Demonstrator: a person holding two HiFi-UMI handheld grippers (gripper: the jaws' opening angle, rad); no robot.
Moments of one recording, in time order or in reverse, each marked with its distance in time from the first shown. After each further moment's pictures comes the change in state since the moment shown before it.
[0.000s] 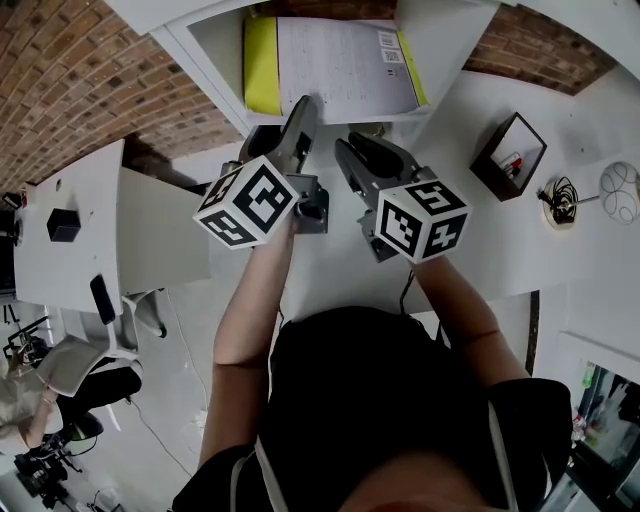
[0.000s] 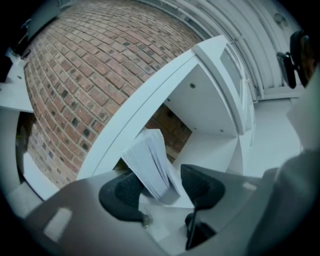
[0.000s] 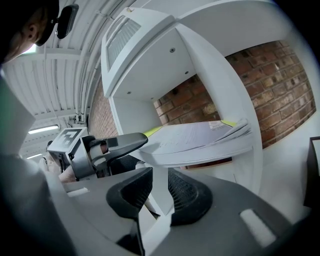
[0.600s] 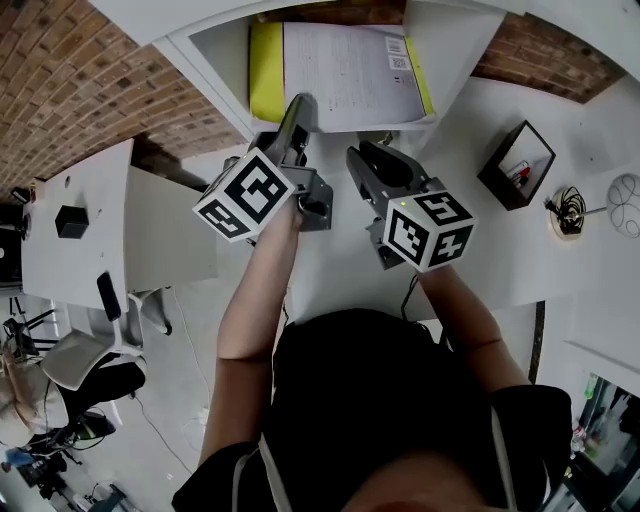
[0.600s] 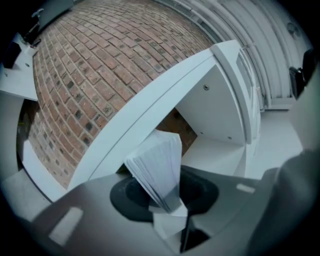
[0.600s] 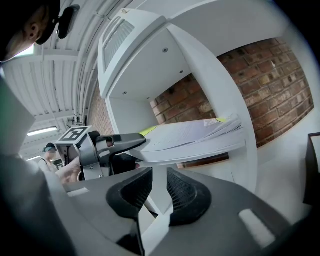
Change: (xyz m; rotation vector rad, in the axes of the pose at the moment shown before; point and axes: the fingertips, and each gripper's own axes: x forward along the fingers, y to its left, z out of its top) left arm 0.015 0.011 0.004 -0.103 0.004 0.012; right arm -0.002 -0.013 -0.005 0.017 0.000 -0.011
